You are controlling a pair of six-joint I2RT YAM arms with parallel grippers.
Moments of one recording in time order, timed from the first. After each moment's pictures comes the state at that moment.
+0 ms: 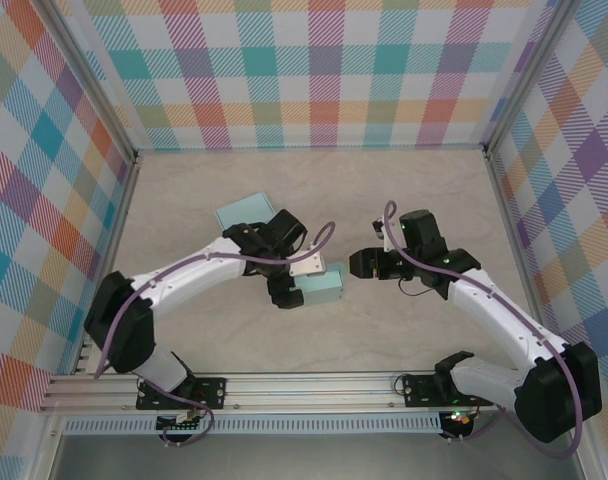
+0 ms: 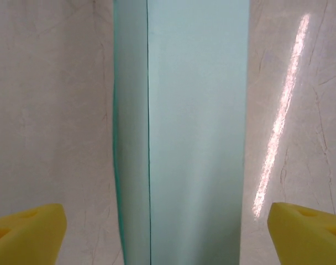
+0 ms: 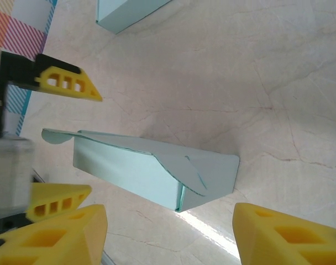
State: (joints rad) left arm -0.77 1.52 1.18 -0.83 0.11 0.59; right arm 0.46 1.11 0.82 -0.52 -0.49 0.38
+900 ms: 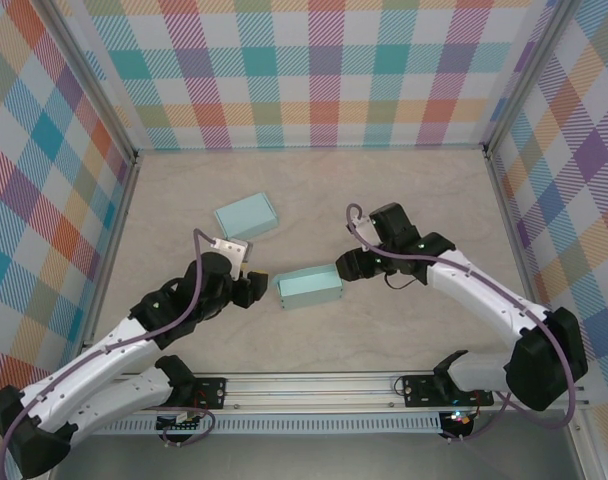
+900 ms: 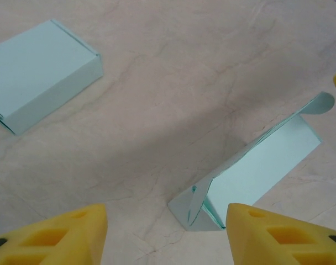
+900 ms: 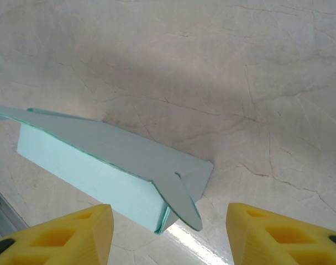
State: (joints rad) left arm -0.77 0.81 0.70 -0.54 -0.18 -0.34; right arm 0.60 1.29 0.97 -0.63 -0.29 0.20
